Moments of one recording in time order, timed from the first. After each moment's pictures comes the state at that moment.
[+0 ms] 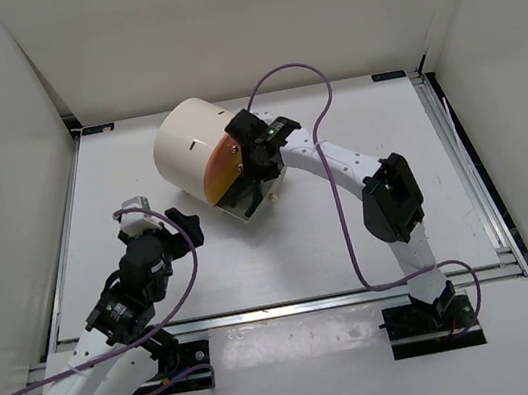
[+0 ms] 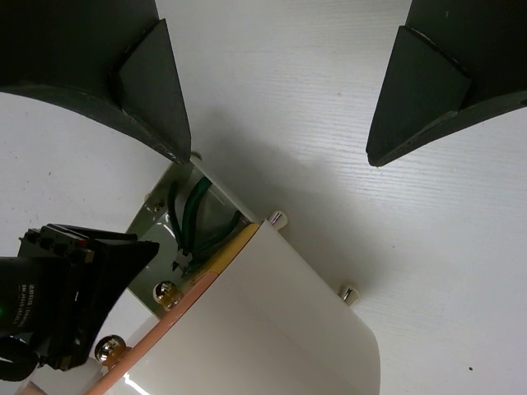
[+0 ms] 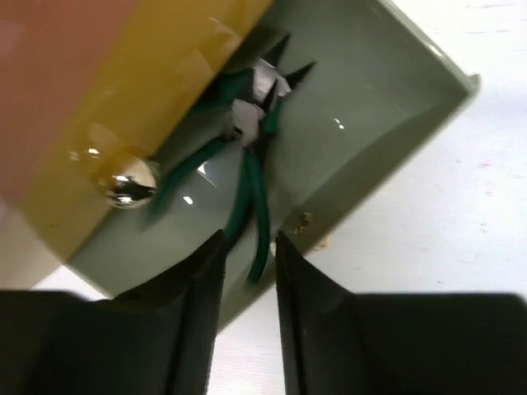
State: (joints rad) left arm -0.66 0.54 0.61 -0.39 -0.54 -0.55; right arm 0.79 2.10 1.96 -0.92 0.23 0.70
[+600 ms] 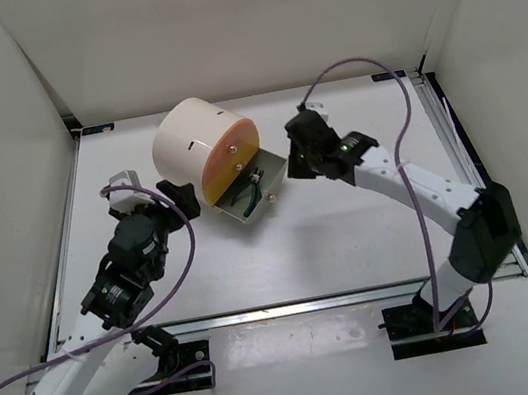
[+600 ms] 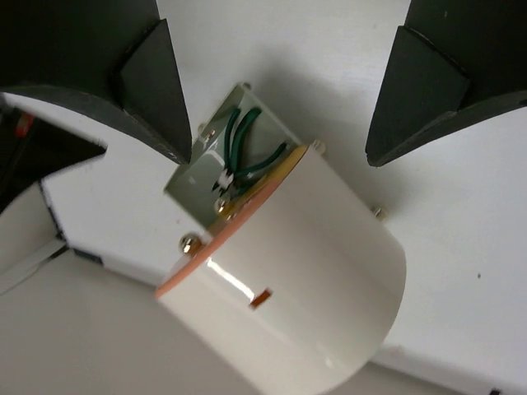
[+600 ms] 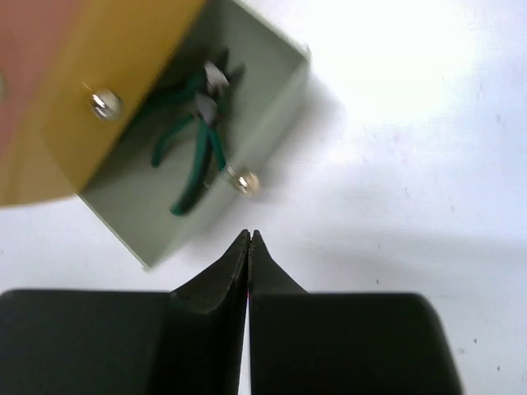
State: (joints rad) left arm -0.66 0.67 0.78 -0.28 -0.58 -0.49; right arm 0.72 1.59 1.43 -0.62 0.23 0.68
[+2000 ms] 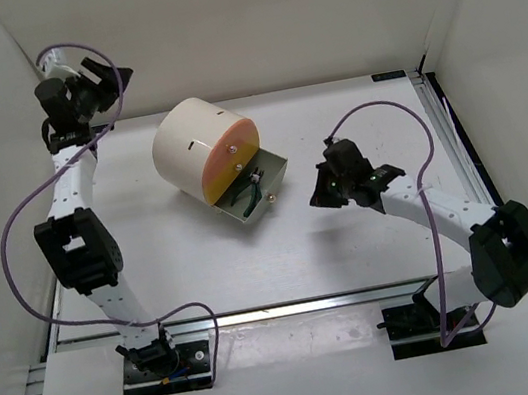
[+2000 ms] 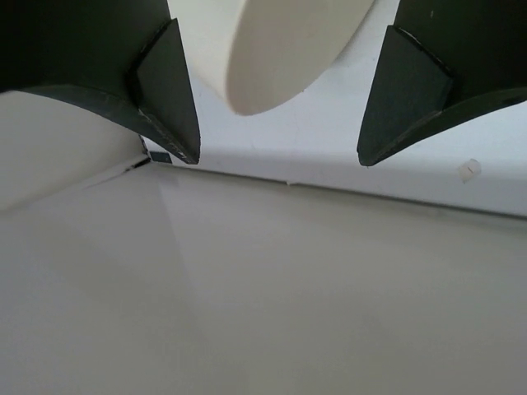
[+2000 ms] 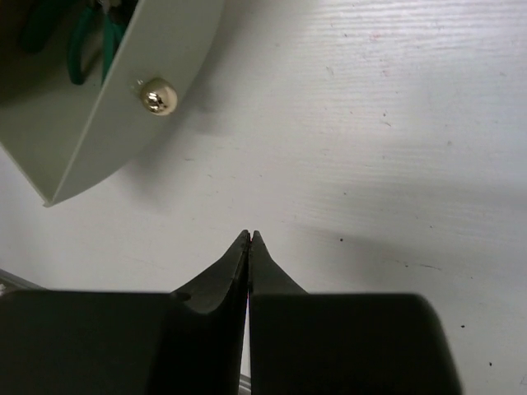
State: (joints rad) left arm 0.15 1.89 1.78 0.10 0.46 -0.64; right arm 0.58 1.37 0.92 -0.35 -0.04 0.66
